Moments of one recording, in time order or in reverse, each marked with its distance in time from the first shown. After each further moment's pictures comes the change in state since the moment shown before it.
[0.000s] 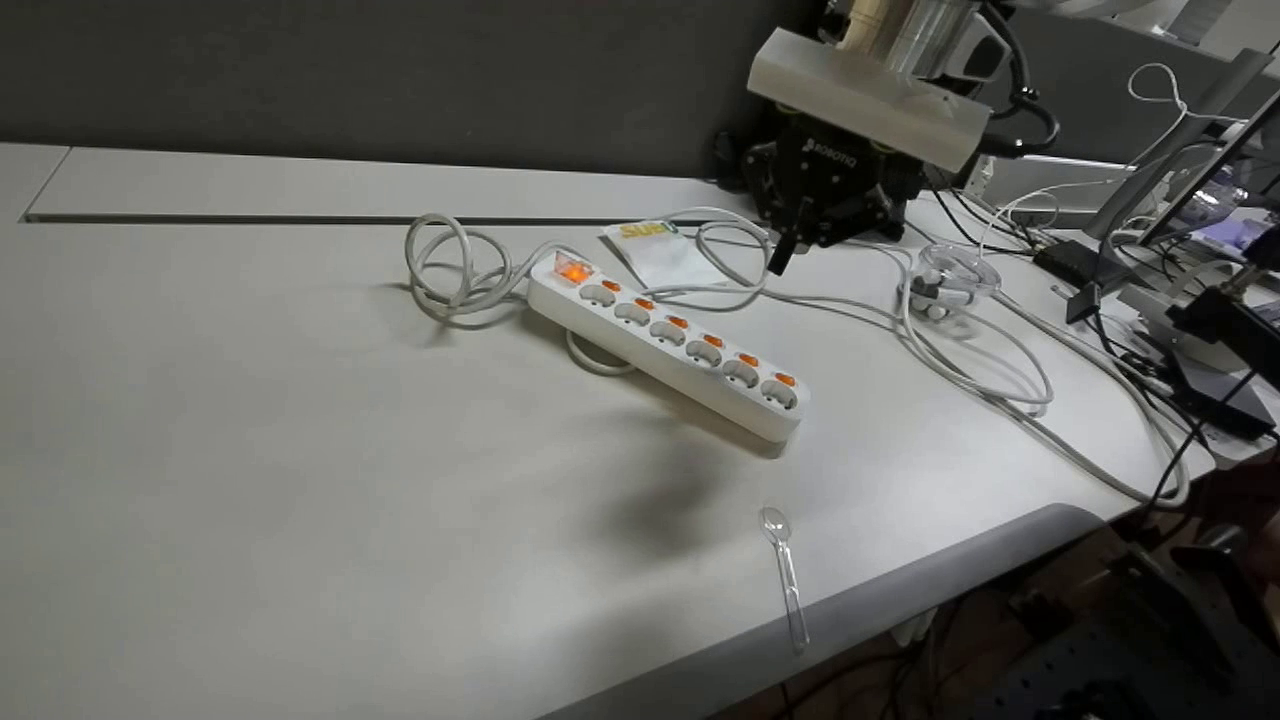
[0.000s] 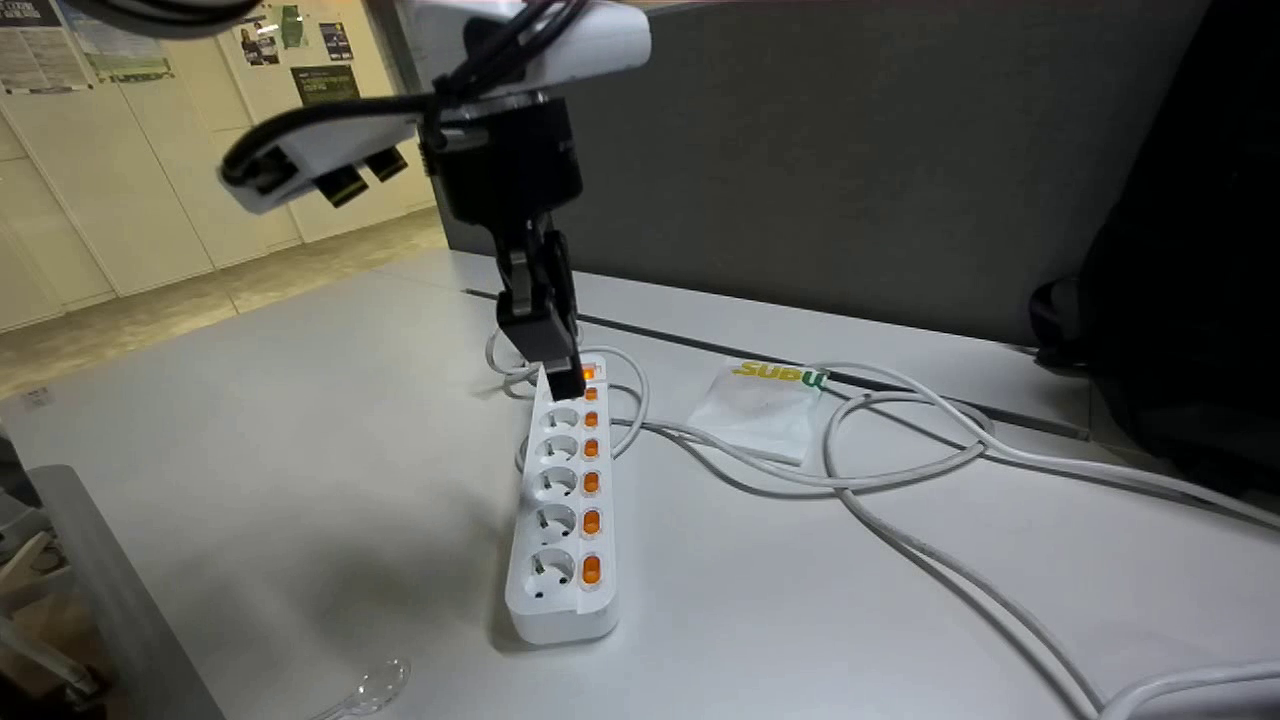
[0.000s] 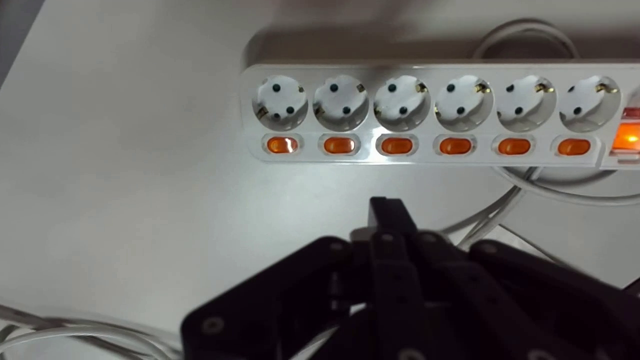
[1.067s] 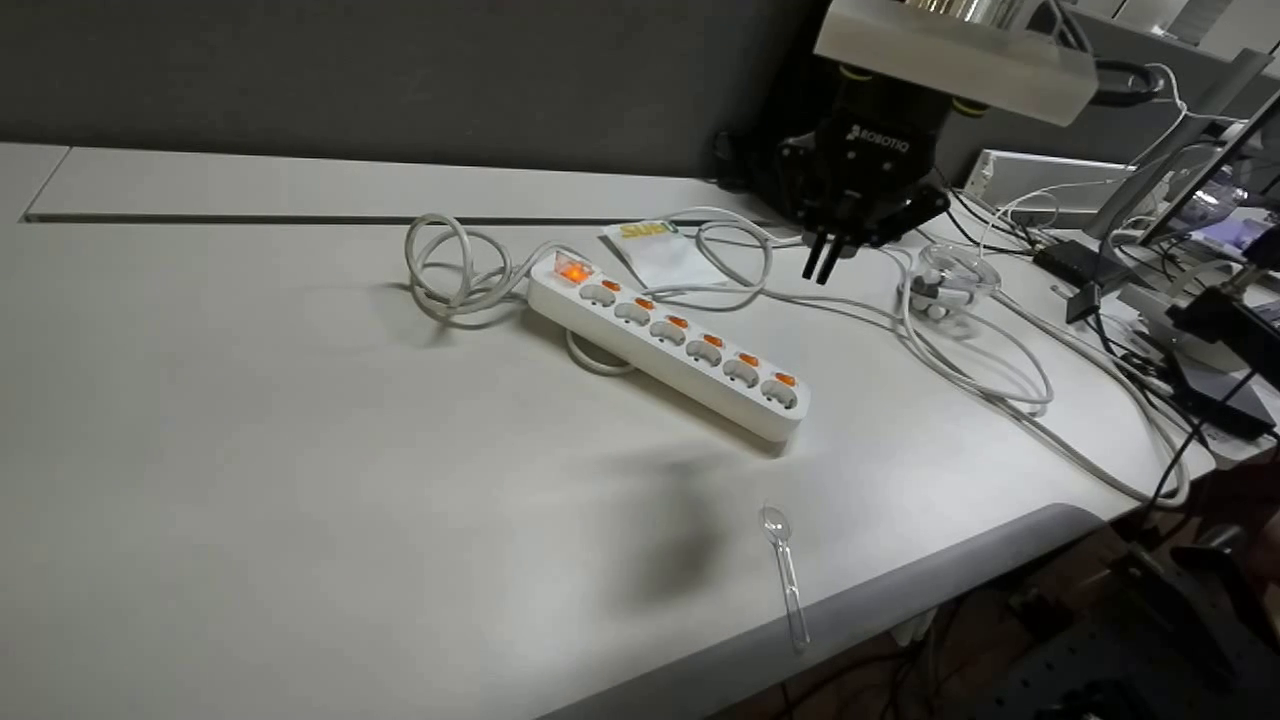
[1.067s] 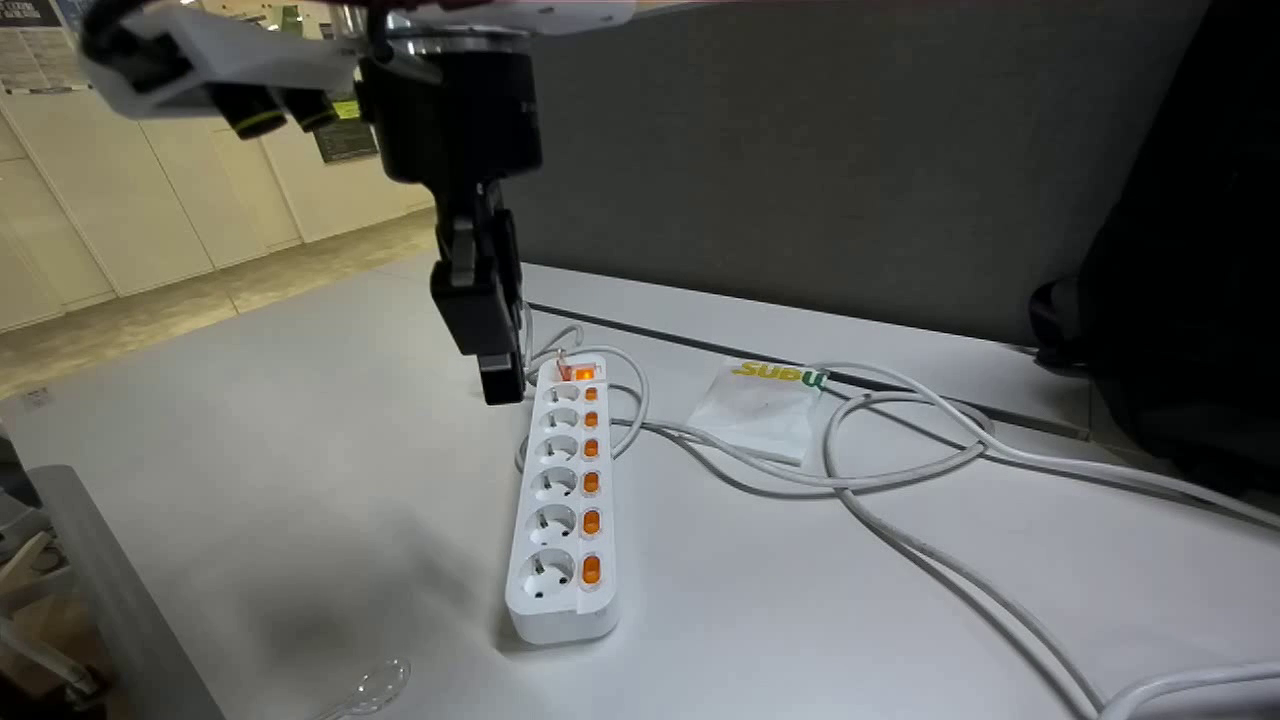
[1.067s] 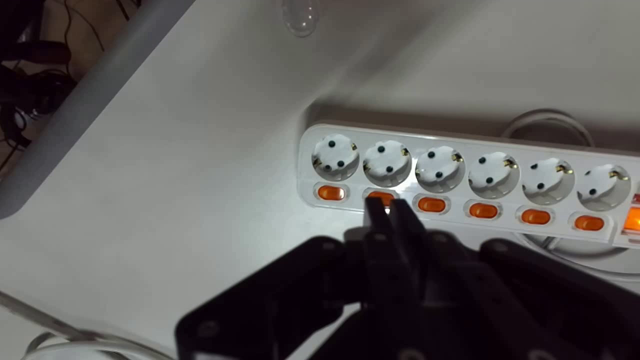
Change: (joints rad) arm -0.060 -0.103 0.042 -0.017 0.073 -0.223 -0.171
